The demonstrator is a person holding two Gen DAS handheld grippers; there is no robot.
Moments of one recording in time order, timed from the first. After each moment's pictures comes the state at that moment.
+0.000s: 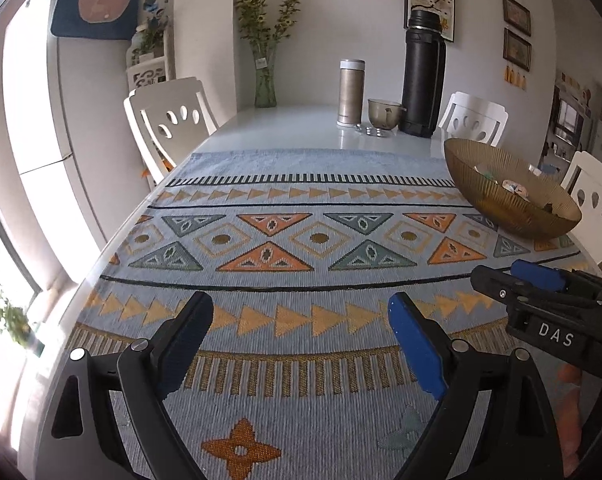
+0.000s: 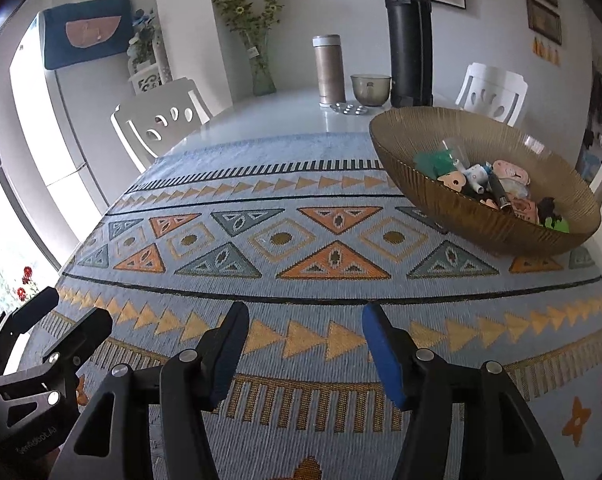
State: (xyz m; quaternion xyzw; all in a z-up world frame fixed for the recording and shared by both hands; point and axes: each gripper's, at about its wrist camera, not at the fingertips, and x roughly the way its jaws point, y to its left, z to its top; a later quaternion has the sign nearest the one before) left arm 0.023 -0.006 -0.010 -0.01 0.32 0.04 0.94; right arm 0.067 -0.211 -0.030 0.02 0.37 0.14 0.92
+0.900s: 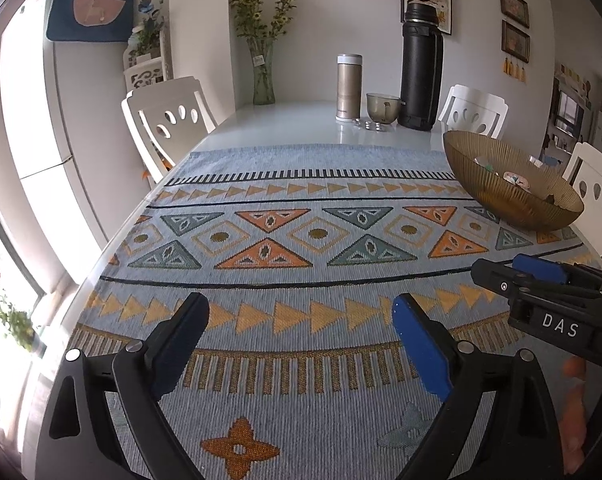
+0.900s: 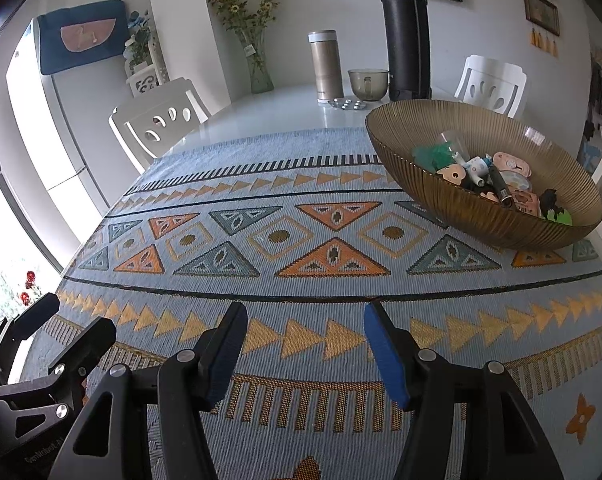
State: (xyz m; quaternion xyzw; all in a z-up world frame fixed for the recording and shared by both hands) left arm 0.023 -0.014 -0.012 0.01 0.33 0.05 0.94; right arm 0.068 -0.211 -0.032 0.03 0.38 0.14 0.91
